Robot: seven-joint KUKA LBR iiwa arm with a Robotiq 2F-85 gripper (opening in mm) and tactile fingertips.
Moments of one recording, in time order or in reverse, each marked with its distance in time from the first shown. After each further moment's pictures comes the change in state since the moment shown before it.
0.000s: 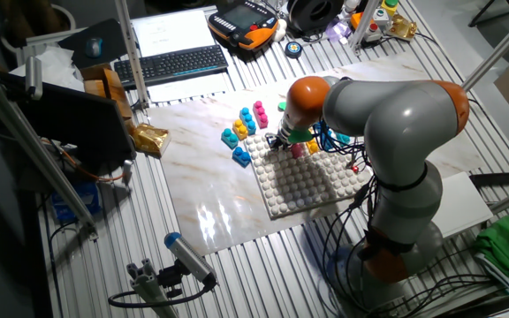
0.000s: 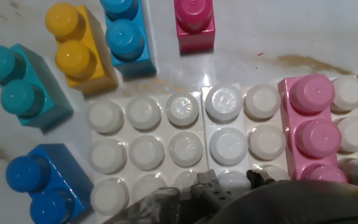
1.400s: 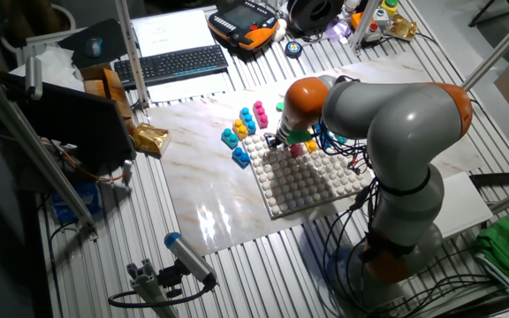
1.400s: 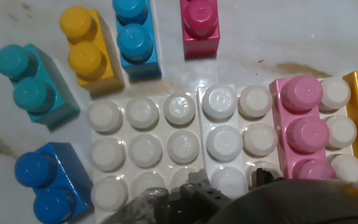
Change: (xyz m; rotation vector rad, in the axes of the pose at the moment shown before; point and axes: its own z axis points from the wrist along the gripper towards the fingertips) arm -0.004 0.004 -0.025 0.027 -0.034 -0.010
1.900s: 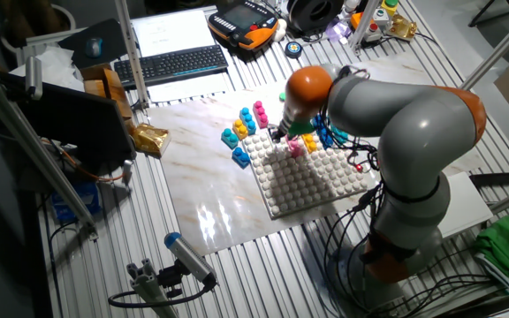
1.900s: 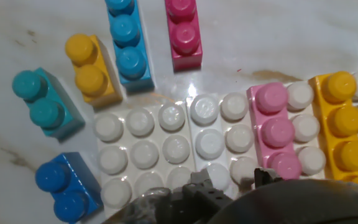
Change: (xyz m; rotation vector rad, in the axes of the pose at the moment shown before) arm -0.011 -0.007 -0.049 0.035 0.019 0.048
